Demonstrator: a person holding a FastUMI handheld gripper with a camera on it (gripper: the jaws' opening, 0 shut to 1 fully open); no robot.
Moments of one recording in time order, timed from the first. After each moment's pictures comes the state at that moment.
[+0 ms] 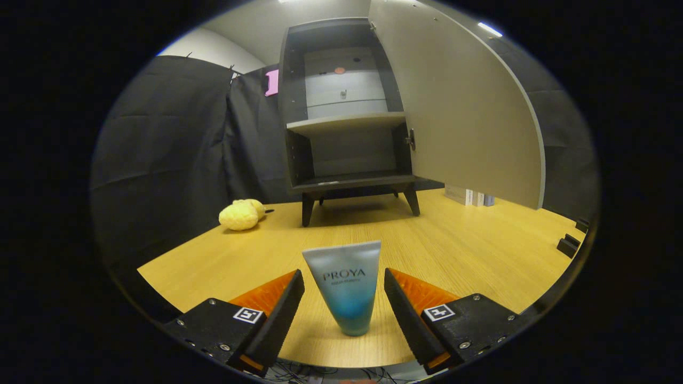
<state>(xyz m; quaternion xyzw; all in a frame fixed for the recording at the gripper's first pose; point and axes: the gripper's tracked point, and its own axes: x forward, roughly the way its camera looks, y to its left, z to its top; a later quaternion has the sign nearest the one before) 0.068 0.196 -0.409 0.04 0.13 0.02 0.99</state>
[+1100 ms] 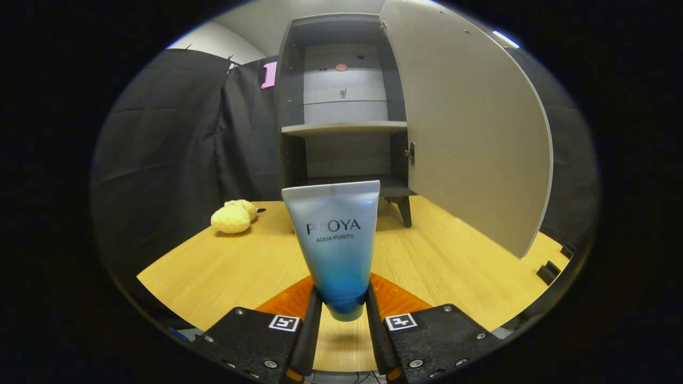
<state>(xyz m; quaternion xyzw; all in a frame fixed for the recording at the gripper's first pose) 0.090 0.189 -0.308 0.02 0.11 -0.01 0.99</state>
